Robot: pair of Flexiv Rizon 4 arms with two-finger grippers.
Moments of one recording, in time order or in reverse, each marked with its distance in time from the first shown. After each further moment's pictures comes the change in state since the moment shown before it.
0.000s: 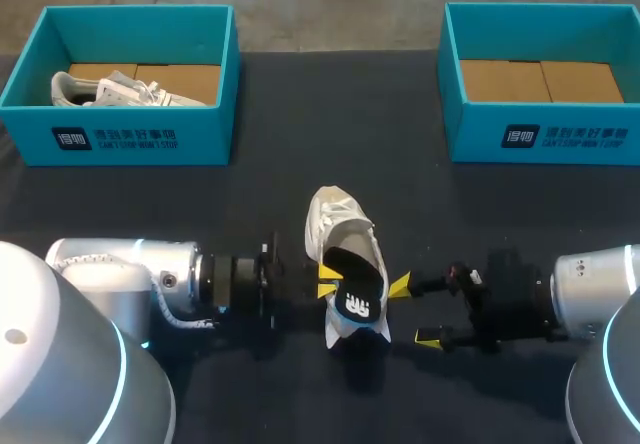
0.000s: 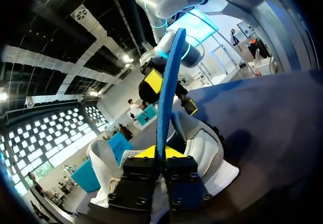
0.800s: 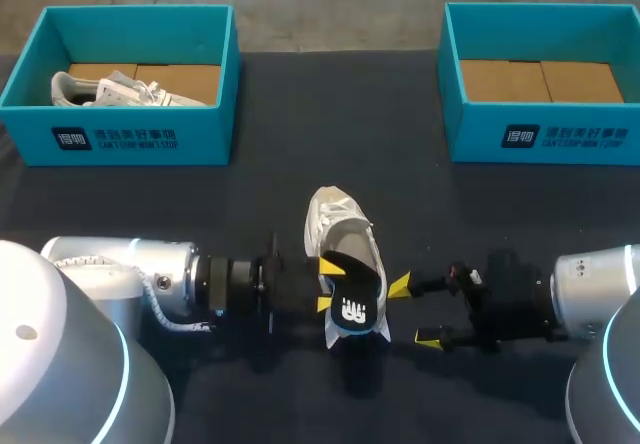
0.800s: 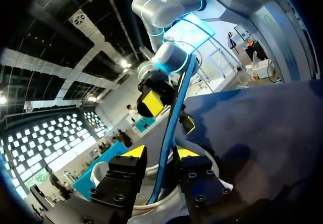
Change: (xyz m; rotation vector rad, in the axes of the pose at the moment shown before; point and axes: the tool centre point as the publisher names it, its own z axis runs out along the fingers) left arm 0.002 -0.033 0.000 0.042 0.015 0.022; right arm 0.000 0.000 0.000 0.000 0.000 0.000
